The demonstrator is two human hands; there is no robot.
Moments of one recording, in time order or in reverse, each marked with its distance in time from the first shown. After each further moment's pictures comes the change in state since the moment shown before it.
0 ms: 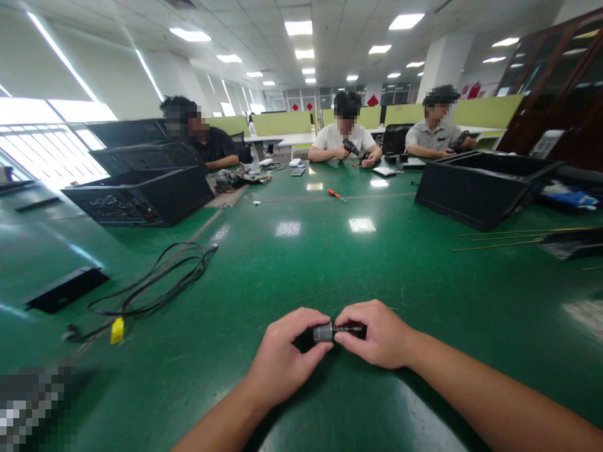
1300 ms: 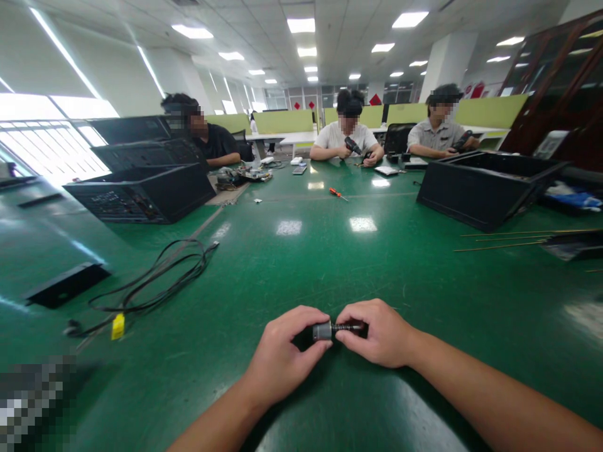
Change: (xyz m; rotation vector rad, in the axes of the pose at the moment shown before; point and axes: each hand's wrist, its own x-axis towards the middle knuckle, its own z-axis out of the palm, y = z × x) left_hand -0.001 0.000 -0.002 0.003 0.000 0.011; right_hand -0.001 0.001 -0.001 -0.015 0.009 -0.003
